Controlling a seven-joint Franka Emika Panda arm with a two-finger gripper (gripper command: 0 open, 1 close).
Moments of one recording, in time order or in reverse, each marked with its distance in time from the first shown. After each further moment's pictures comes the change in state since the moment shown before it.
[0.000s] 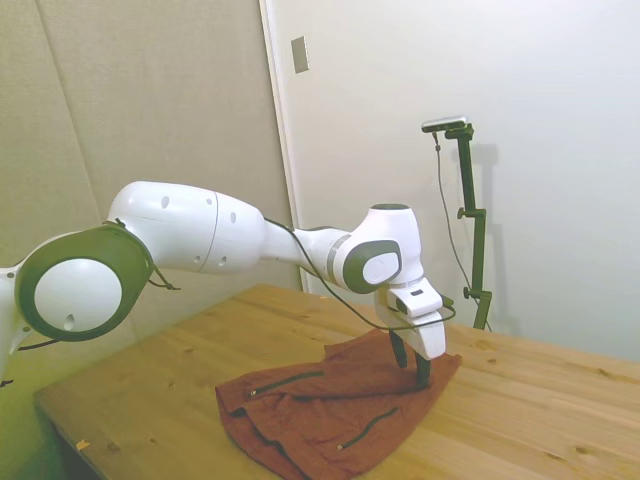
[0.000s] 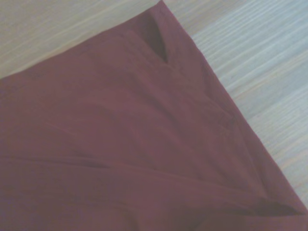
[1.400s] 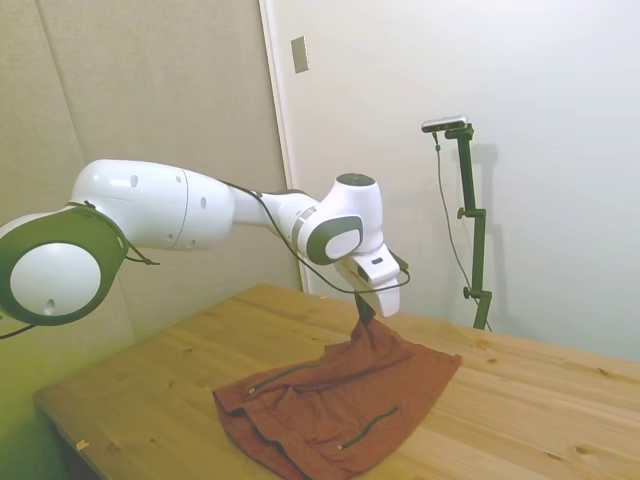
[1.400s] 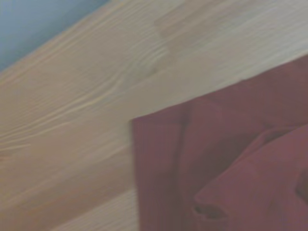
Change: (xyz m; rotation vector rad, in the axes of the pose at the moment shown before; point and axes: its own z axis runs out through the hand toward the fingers) arm -0.104 -0.047 -0.074 0.277 -0.218 -0.109
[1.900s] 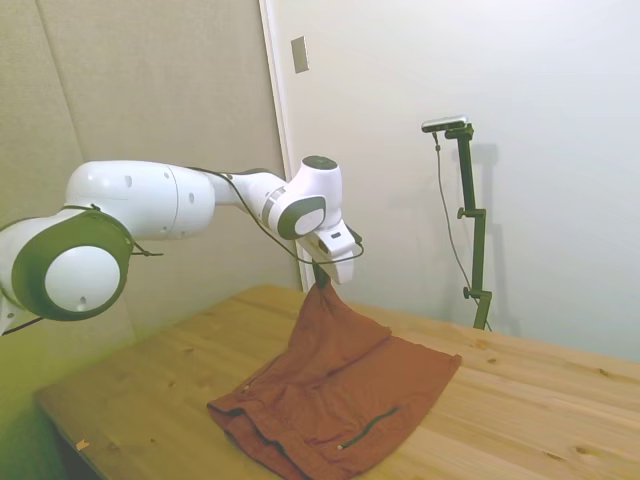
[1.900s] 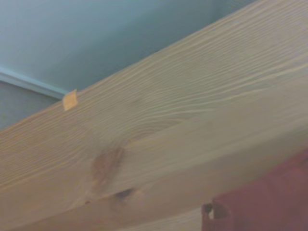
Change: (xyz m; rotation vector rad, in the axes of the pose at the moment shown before) arm -0.115 -0.078 0.019 0.044 -0.119 -0.092
